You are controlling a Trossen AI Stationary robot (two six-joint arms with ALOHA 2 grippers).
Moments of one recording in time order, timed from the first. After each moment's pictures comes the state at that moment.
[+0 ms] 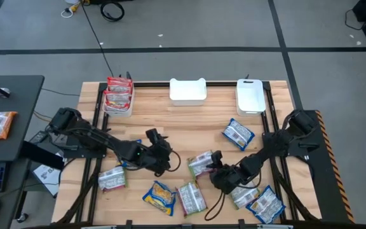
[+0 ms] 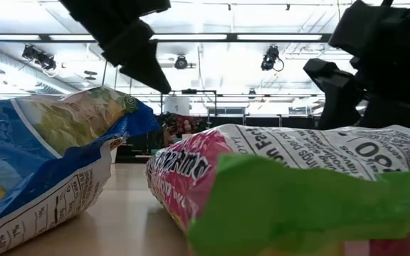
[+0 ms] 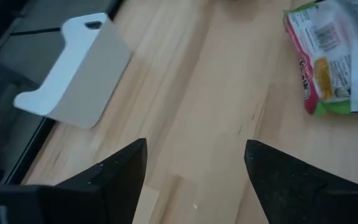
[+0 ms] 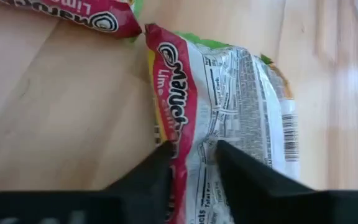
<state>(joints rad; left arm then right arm) -0.40 1.62 1.04 -0.45 -0.85 -0.39 0.61 1.75 0.81 -0.15 0.62 0.00</state>
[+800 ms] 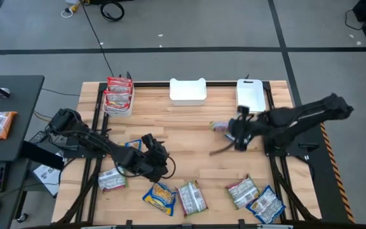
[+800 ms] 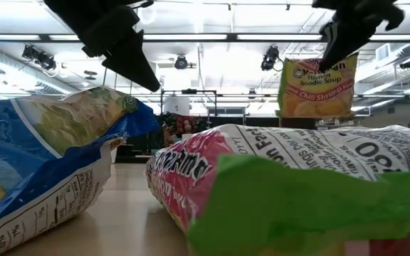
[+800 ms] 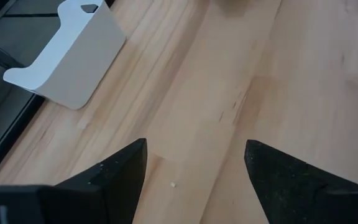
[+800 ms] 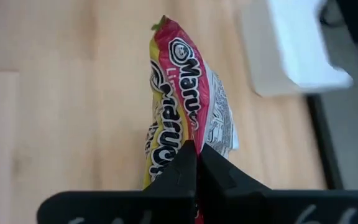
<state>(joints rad) -0.48 1.62 1.04 -0.51 -0.86 -0.57 0.19 1.06 0.95 -0.94 0.45 0.13</state>
